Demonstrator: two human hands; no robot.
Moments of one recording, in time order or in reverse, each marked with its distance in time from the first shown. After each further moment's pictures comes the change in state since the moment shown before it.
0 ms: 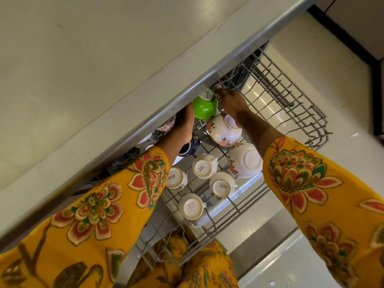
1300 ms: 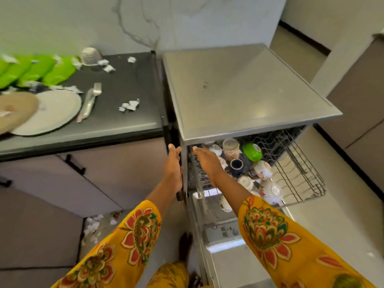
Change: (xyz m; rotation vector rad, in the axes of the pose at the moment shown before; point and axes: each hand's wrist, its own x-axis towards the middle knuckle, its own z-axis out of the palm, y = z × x) left_hand -0.361 -0.039 -0.213 -0.426 0.236 0.351; right_hand -0.367 -0.073 0.151 -0.093 -0.368 -0.347
